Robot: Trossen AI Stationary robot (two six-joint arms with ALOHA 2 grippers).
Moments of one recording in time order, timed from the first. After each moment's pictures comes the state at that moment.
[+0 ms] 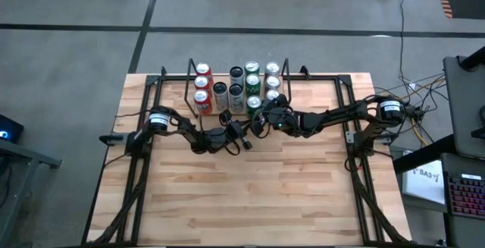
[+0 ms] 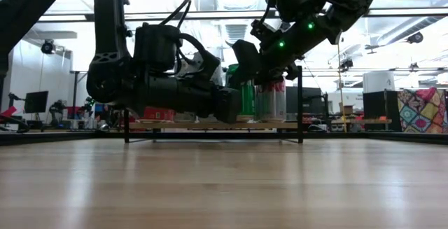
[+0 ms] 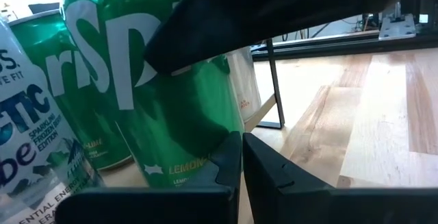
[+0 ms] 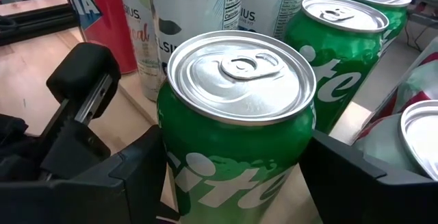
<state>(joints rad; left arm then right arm) 0.03 2.19 0.76 1.42 -0.61 0.22 -0.11 1.67 0.86 0.37 0.59 0.23</state>
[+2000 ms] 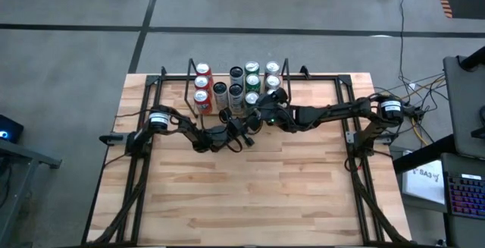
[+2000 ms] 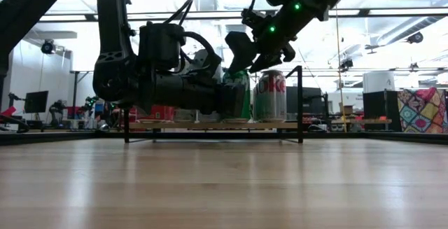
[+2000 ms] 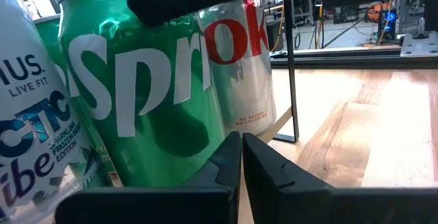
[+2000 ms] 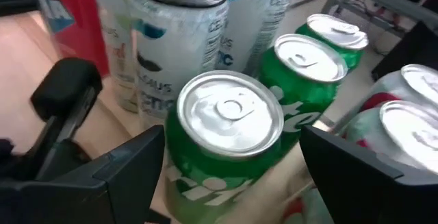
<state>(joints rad) 0.04 2.19 0.79 1.41 -0.65 0.17 -0.11 1.66 1.05 0.04 0.66 0.21</state>
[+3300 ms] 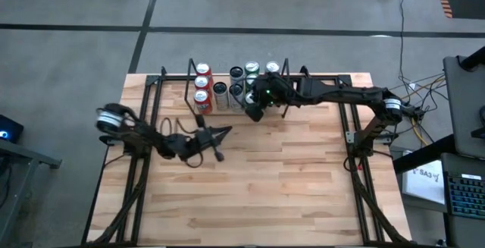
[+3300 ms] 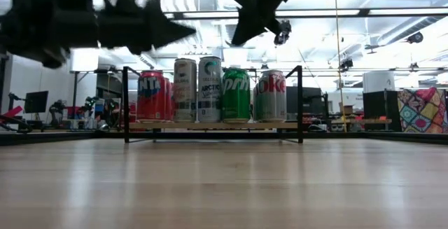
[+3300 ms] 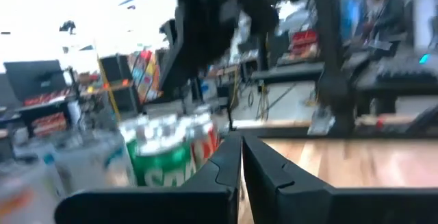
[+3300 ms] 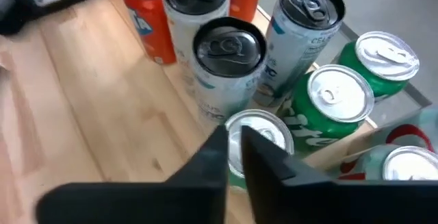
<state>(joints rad) -0.19 1.71 0.38 1.57 -0.64 0.30 -0.21 1.67 1.54 -0.62 0.24 0.25</state>
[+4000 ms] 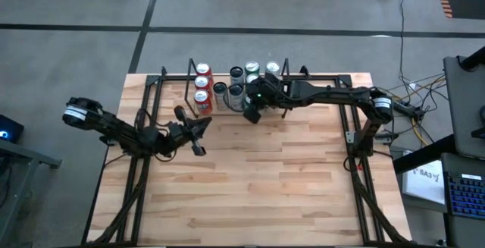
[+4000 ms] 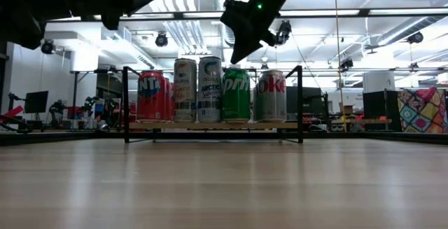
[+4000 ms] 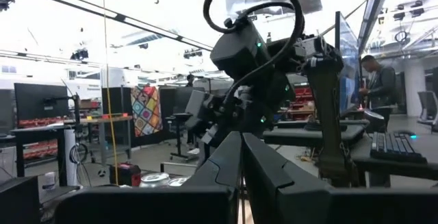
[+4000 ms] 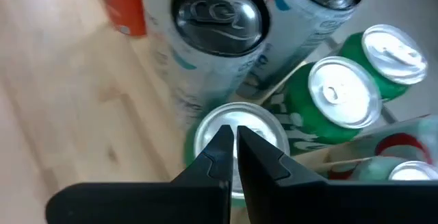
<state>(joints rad) -0.24 1.29 0.25 1.53 -0.64 0.34 -0.23 1.76 1.53 -0.61 0.30 0.13</state>
